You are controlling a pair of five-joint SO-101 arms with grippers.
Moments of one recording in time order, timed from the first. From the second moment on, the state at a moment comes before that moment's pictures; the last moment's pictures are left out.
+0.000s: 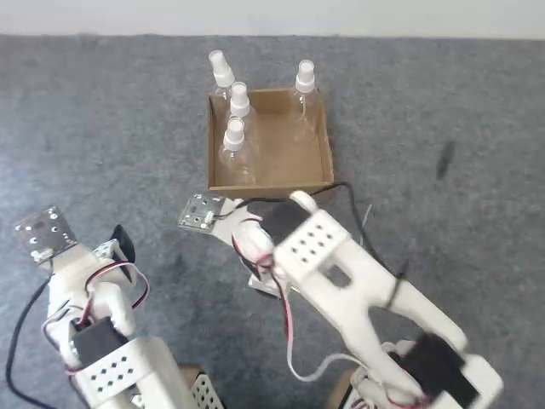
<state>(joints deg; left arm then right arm) -38.1 -85.8 84.1 56.3 5.9 -48.1 -15.6 22.8 85.5 25.2</state>
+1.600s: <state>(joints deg) -38.1 -85.8 84.1 56.3 5.9 1.0 -26.1 62.5 49.1 70.5</state>
